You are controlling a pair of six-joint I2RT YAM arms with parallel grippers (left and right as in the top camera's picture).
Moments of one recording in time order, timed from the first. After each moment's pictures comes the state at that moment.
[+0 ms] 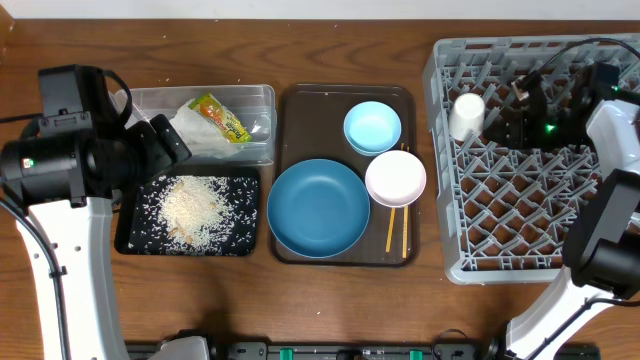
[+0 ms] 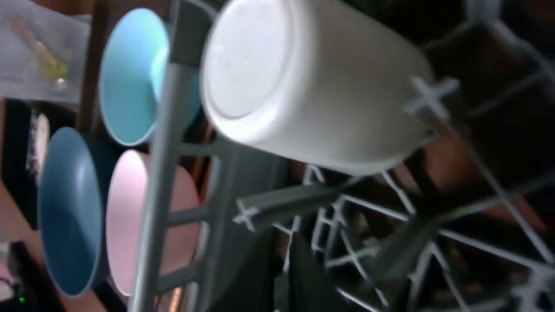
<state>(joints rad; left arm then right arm) 0.17 1.35 1.62 -1.42 0.04 -0.43 -0.32 2.03 1.54 -0.99 -0.75 -0.40</state>
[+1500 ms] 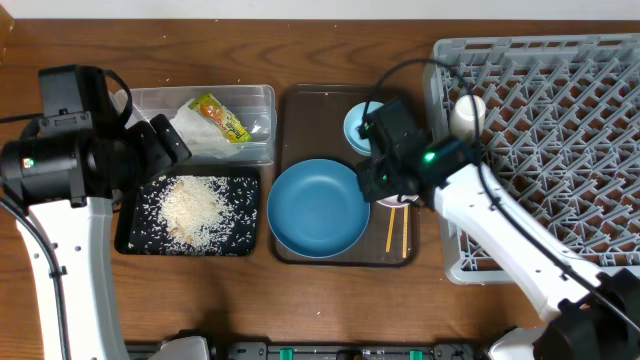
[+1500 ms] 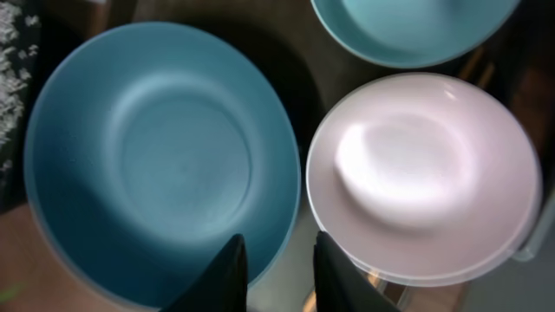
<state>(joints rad) 0.17 1.35 1.62 -1.42 0.04 -0.43 0.60 1.60 1.26 -0.81 -0.03 0.31</state>
